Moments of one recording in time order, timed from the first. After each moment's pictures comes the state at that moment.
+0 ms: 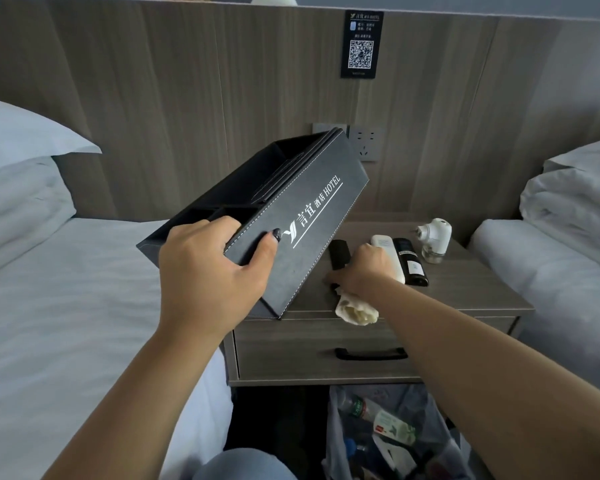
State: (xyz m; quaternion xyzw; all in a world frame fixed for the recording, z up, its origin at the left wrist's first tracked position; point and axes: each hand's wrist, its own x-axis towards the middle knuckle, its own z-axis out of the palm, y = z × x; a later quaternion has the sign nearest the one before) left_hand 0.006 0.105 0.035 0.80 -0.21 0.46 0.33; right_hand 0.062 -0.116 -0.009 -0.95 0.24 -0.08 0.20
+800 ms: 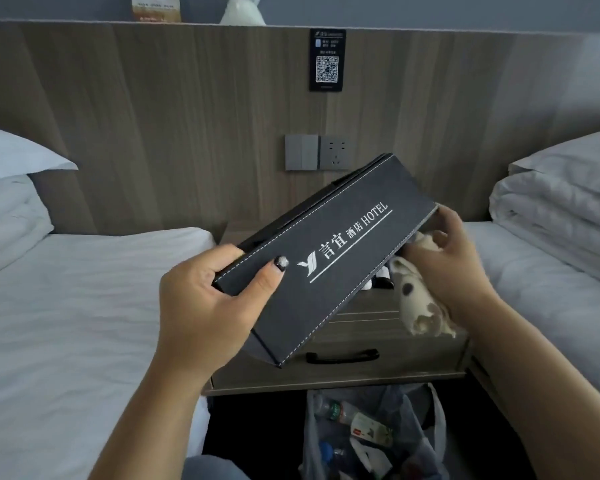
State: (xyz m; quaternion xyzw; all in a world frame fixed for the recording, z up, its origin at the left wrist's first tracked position) left_hand -0.041 0.064 0.037 0.74 -0.26 0.29 0.55; right_hand -0.059 -0.197 0.040 -0.74 0.10 -0.32 0.58
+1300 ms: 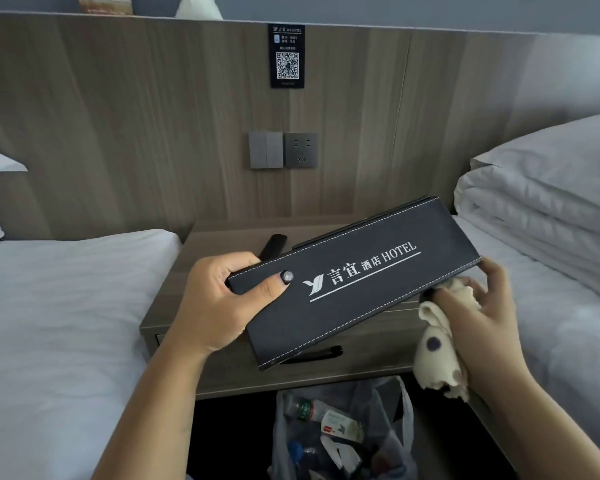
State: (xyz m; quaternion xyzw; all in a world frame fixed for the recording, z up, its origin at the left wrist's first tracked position) left_hand -0.013 0.014 0.015 0.71 -0.36 0.12 0.60; right_hand -0.136 -0.233 -0.002 -0.67 0.18 -0.39 0.61
